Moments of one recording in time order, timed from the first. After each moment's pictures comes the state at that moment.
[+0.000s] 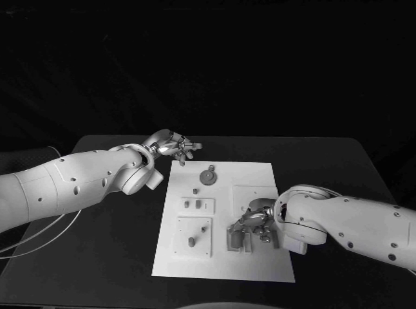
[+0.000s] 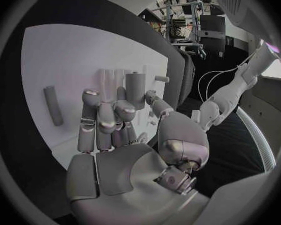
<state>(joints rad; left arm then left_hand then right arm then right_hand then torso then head) 1.25 -0.77 -0.17 1.25 -0.54 -0.30 0.19 0.81 -0.09 0.32 -0.17 0.06 0.87 0.17 0.24 0.49 1.11 0.08 0.34 0.48 0.96 0.00 0.86 0.78 0.05 1.05 -0.09 0.39 1.09 1.20 -0.62 -0.23 1.51 -0.87 0.07 -0.54 0.67 -0.04 0.56 -0.20 0.11 1.02 0.08 0.29 0.53 1.23 -0.03 1.27 0.84 1.20 -0.11 1.49 0.95 0.23 1.12 -0.02 0.90 1.31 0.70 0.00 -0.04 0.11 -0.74</state>
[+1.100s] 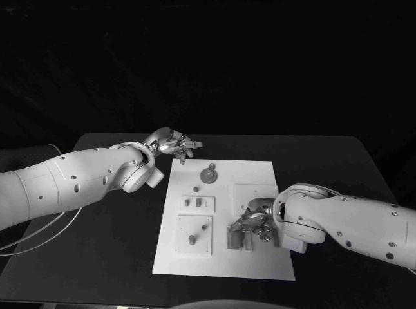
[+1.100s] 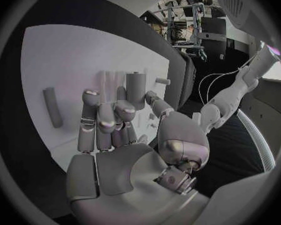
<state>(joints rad) 1.25 -0.77 -0.17 1.25 -0.55 -0.30 0.19 0.82 -0.10 0.32 -0.17 0.06 0.87 0.17 0.24 0.49 1.11 0.08 0.34 0.48 0.96 0.00 0.86 0.78 0.06 1.05 -0.09 0.39 1.09 1.20 -0.61 -0.23 1.50 -0.88 0.09 -0.55 0.68 -0.07 0.57 -0.20 0.10 1.02 0.08 0.29 0.54 1.23 -0.02 1.27 0.84 1.19 -0.11 1.49 0.94 0.23 1.12 -0.03 0.90 1.31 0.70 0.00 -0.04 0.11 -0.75</state>
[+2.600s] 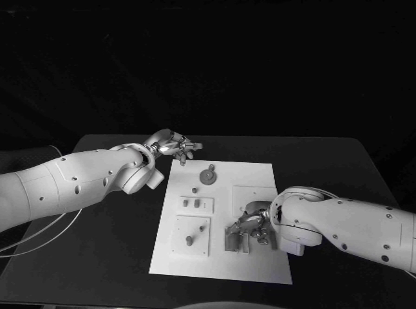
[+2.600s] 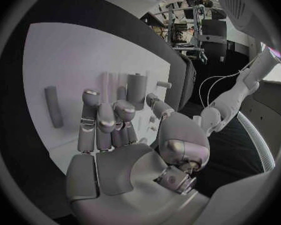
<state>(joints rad) 1.25 -0.77 -0.17 1.25 -0.55 -0.30 0.18 0.82 -0.10 0.32 -0.17 0.06 0.87 0.17 0.24 0.49 1.11 0.08 0.34 0.48 0.96 0.00 0.86 0.78 0.06 1.05 -0.09 0.39 1.09 1.20 -0.59 -0.24 1.49 -0.89 0.09 -0.55 0.63 -0.10 0.57 -0.13 0.06 1.02 0.08 0.28 0.54 1.23 -0.02 1.27 0.85 1.19 -0.11 1.49 0.94 0.23 1.12 -0.03 0.90 1.31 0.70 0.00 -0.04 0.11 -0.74</state>
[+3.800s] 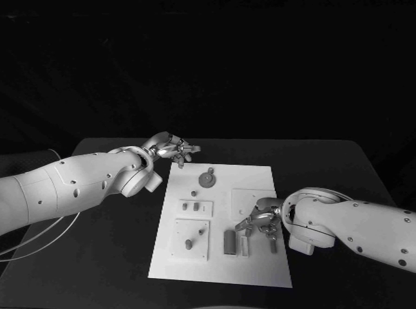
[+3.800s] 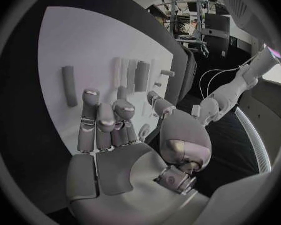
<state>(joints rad) 1.25 -0.77 -0.17 1.24 -0.55 -0.29 0.18 0.82 -0.10 0.32 -0.17 0.06 0.87 0.17 0.24 0.49 1.11 0.08 0.34 0.48 0.96 0.00 0.86 0.78 0.06 1.06 -0.09 0.39 1.10 1.20 -0.67 -0.23 1.50 -0.92 0.03 -0.49 0.68 -0.15 0.57 -0.10 0.05 1.00 0.09 0.28 0.56 1.21 -0.02 1.27 0.85 1.18 -0.12 1.49 0.93 0.24 1.11 -0.03 0.90 1.31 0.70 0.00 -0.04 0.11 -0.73</state>
